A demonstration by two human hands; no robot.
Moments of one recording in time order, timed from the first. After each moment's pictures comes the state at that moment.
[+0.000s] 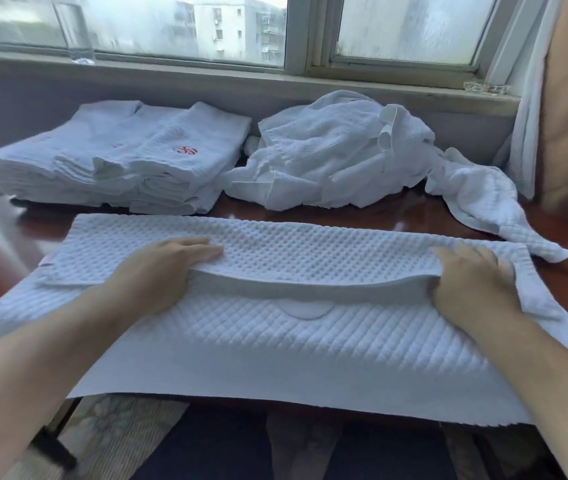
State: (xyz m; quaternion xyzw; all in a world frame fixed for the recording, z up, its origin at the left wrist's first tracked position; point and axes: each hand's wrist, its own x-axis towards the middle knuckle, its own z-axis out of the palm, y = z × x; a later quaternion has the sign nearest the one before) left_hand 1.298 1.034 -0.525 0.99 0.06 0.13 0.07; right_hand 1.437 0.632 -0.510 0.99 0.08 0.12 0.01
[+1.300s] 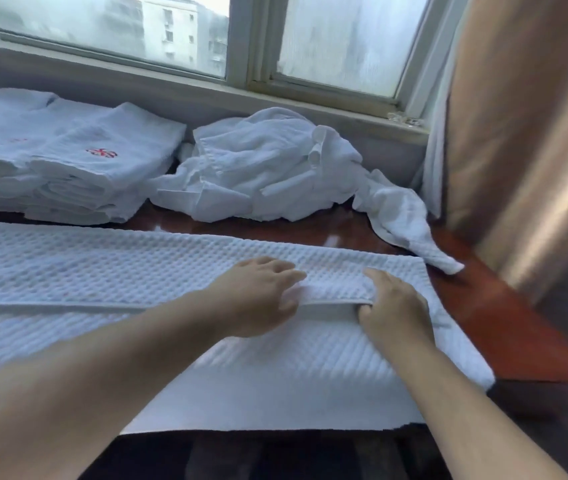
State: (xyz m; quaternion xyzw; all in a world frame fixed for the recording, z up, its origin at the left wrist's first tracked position) left_hand 1.388 0.839 -0.514 0.98 -0.16 0.06 0.11; right_hand 1.419 0.606 -0.514 0.98 0.07 0.12 -0.14
